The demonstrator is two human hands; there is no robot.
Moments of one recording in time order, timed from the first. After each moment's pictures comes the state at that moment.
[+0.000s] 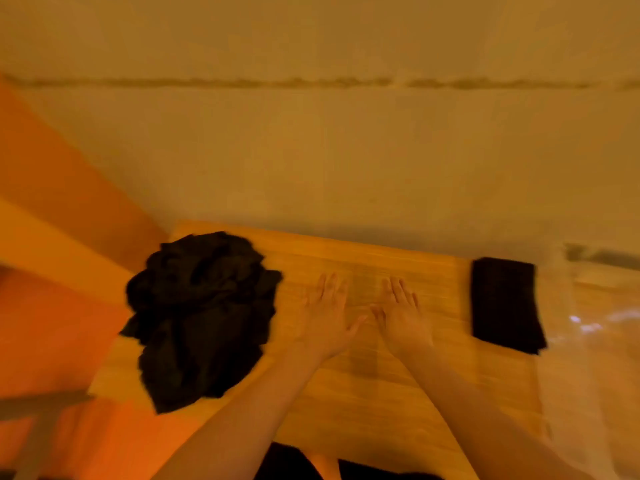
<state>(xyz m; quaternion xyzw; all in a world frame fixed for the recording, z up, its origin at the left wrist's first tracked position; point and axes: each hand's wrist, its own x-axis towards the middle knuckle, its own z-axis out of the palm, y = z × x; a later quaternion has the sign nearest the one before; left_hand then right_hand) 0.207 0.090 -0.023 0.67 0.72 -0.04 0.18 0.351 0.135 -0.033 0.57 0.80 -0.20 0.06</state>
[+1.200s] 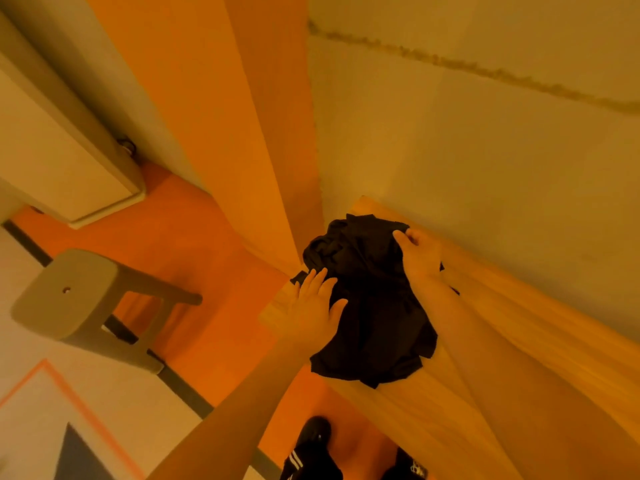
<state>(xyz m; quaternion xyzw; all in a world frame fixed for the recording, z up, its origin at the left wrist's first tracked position) -0.053 -0.077 -0.003 0.44 0.86 0.17 0.19 0.014 0.115 0.008 0.50 0.65 -0.51 -0.25</state>
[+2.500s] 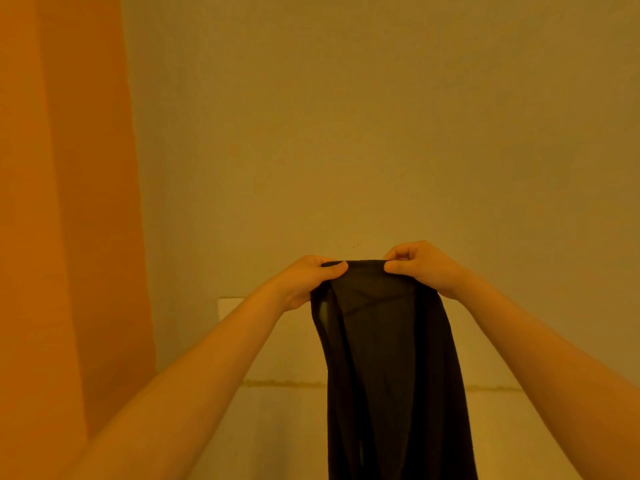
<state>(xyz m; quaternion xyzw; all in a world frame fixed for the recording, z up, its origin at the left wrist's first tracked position) 0.039 0.137 0.468 0.61 0.49 0.47 0.42 0.248 0.194 0.476 0.32 0.81 -0.32 -0.38</state>
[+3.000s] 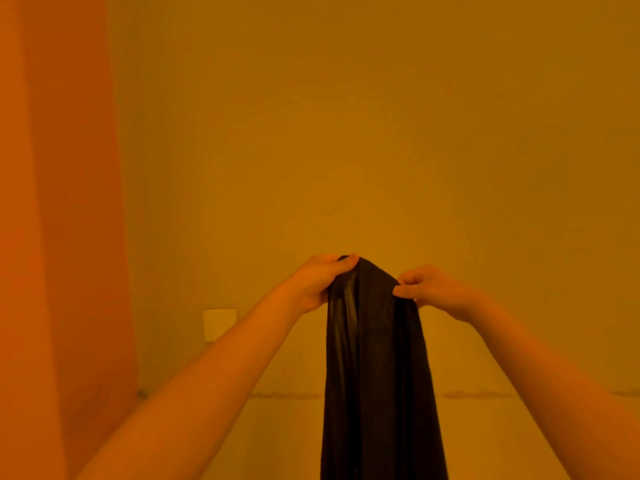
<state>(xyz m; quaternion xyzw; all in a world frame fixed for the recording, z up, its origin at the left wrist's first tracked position) 0.084 0.143 0.479 0.57 0.40 0.53 0.48 0.286 0.197 0.460 0.35 0.82 -0.31 -0.33</state>
